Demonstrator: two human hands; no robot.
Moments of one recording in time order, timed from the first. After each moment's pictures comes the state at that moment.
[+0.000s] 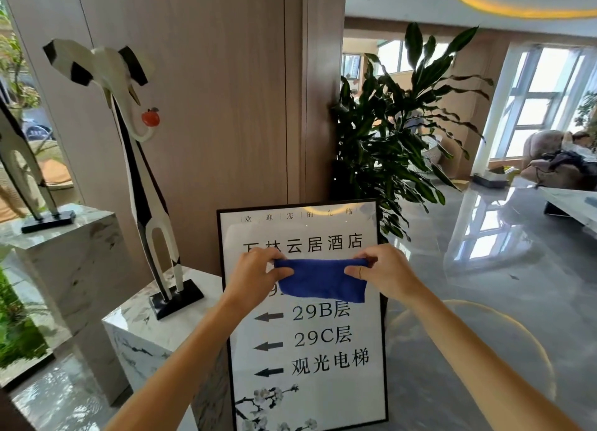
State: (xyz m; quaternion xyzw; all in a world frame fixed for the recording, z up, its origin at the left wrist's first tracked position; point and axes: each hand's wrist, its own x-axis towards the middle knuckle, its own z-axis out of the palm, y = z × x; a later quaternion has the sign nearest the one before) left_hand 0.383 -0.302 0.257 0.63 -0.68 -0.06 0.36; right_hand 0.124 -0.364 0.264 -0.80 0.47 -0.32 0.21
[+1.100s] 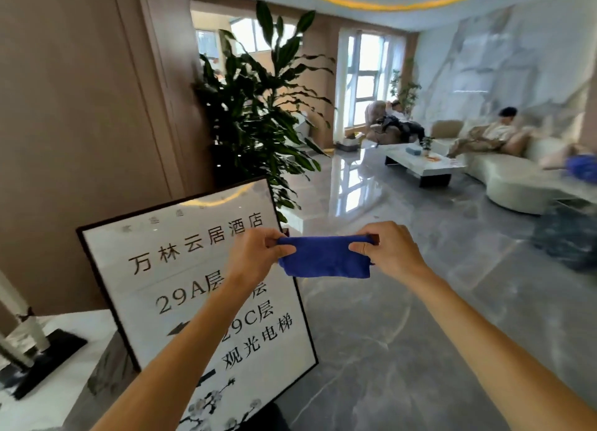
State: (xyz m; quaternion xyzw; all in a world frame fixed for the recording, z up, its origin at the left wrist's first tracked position) left_hand 0.257 -0.335 0.259 0.46 -0.75 -0.26 0.39; right_hand 0.005 -0.264 0.270 -0.62 0.71 -0.33 0.09
